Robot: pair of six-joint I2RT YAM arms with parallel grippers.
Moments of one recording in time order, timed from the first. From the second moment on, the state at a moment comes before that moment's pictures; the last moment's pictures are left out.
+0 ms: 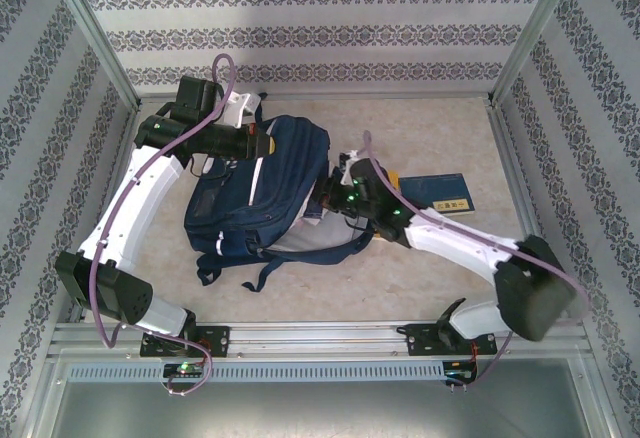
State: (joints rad) left arm -0.25 1.48 1.63 -0.96 0.63 -0.25; right arm 0.72 1.43 0.87 0.12 -0.24 1.03
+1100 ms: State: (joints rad) left arm -0.12 1.45 1.47 -0.86 0.44 -0.32; right arm 0.77 1.52 0.96 0.09 -0.09 0.86
